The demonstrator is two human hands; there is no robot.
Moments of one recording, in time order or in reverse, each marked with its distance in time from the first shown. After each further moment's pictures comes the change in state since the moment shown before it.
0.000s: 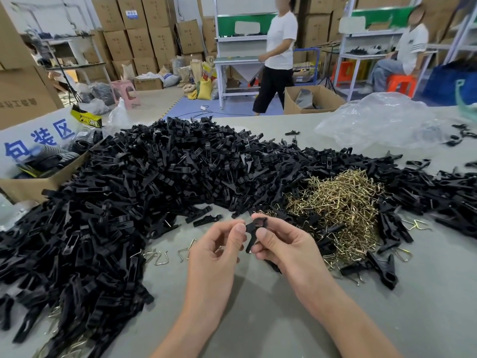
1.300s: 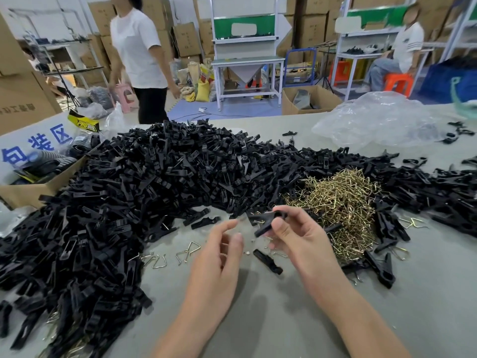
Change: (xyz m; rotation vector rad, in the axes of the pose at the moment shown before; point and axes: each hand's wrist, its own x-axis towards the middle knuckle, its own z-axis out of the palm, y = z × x) left_hand 0.000 -0.017 -0.008 0.362 -0.123 0.067; right_hand 0.005 -0.008 -0.017 0.005 0.142 -0.110
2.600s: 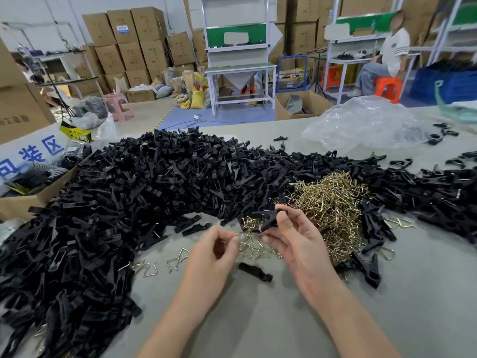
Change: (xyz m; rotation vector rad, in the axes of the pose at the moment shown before) left_hand 0.023 0.001 0.008 -0.023 -0.029 -0.001; right_hand 0.008 -0.001 -0.008 0.201 0.106 0.018
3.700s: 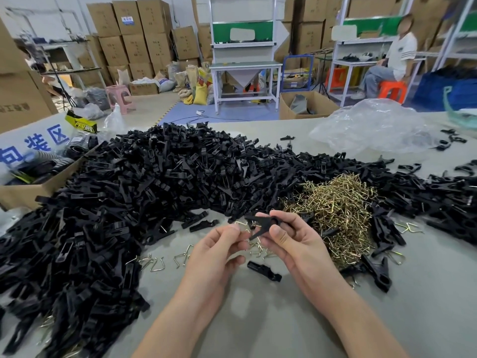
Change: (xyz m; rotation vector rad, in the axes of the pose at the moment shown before) left_hand -0.001 0.018 -0.005 -0.824 -0.025 -0.484; right_hand -0.001 0.010 0.000 -0.002 -0.192 0.052
